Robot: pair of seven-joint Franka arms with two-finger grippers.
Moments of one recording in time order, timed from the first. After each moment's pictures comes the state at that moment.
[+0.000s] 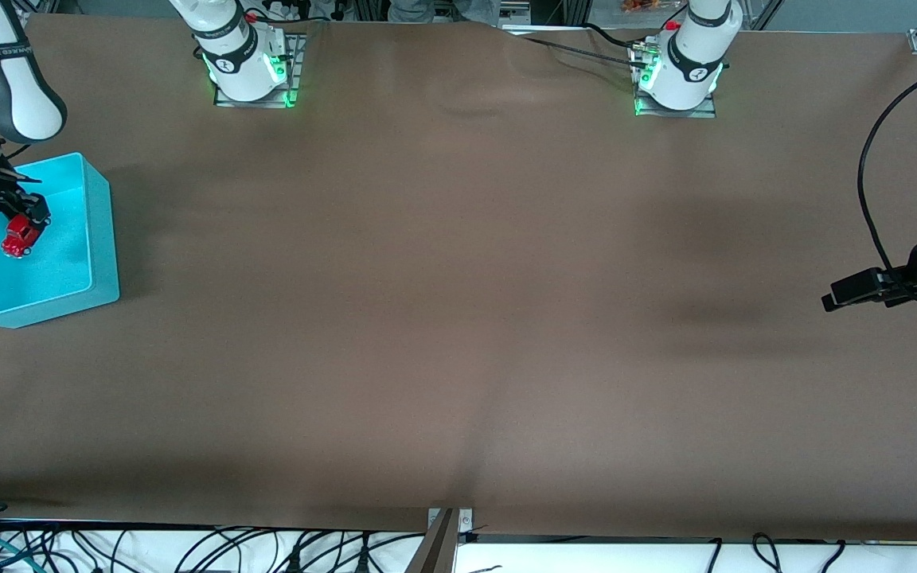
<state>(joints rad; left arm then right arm) 0.04 0.35 0.06 -1.31 -0.13 1.66 -0.02 -0.69 0.13 0.03 -2.50 -0.01 2.96 -0.42</state>
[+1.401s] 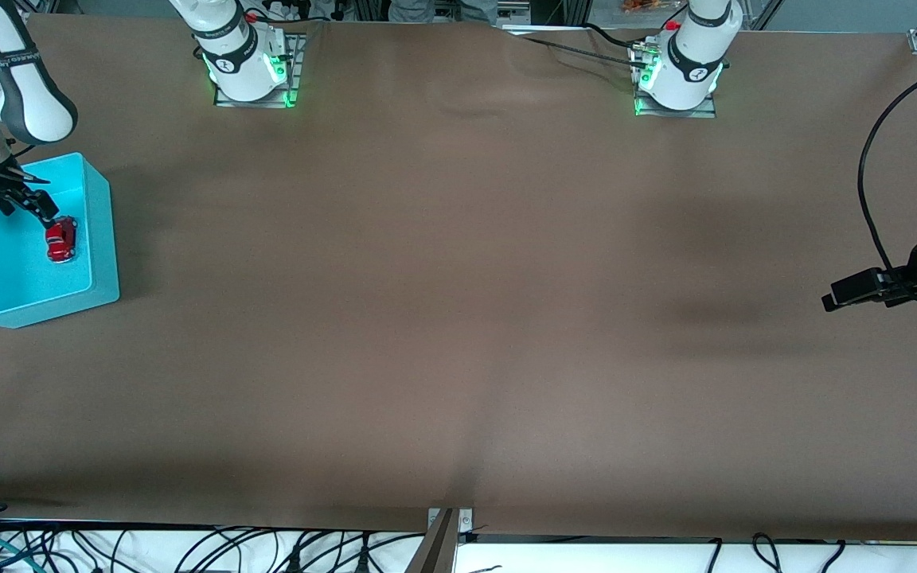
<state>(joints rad) 0.04 0.35 0.06 -1.31 -0.13 1.66 -0.02 -0.69 0.16 0.00 -2.52 -0.01 3.06 -0.42</state>
